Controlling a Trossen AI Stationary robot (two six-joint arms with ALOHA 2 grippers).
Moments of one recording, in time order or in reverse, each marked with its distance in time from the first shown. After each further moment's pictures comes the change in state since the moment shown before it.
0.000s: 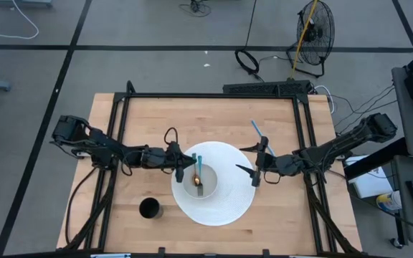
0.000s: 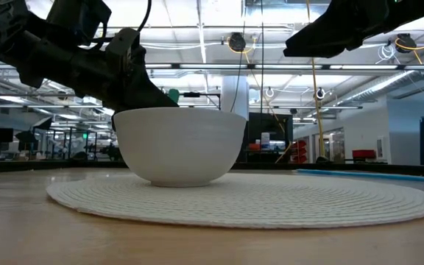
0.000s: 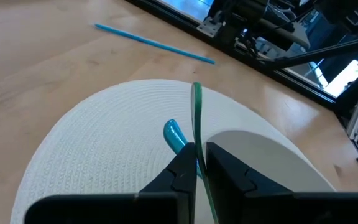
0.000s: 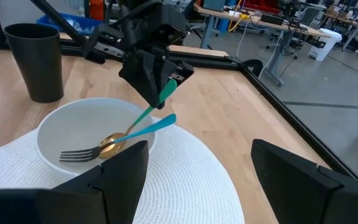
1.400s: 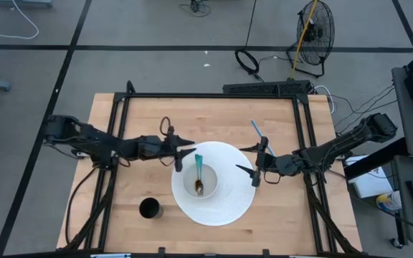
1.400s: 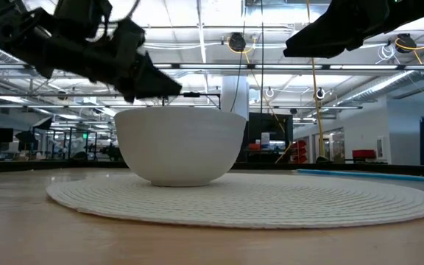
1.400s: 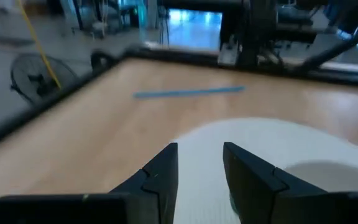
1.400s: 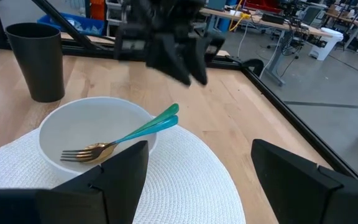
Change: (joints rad) left arm 0.123 -0.123 0.001 -0.015 0.011 0.426; right arm 0.000 0.000 0.000 -0.002 -0.004 0.003
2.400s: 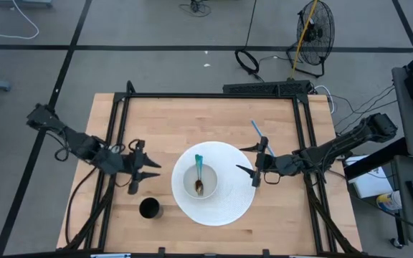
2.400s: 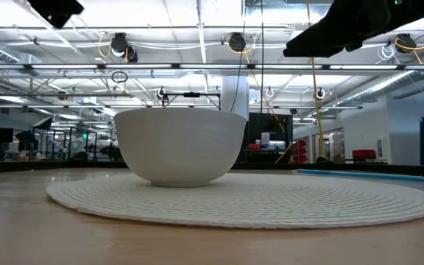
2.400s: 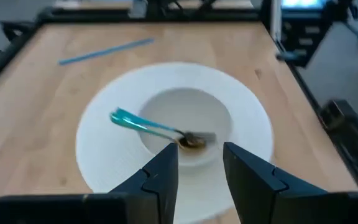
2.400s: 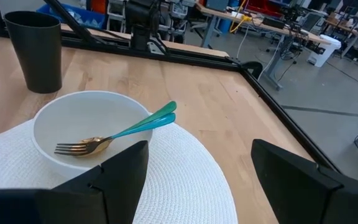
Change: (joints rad) left arm -0.527 -0.590 0.325 -1.265 -0.168 -0.206; right arm -0.003 0.000 0.000 -0.006 -0.002 -0.053
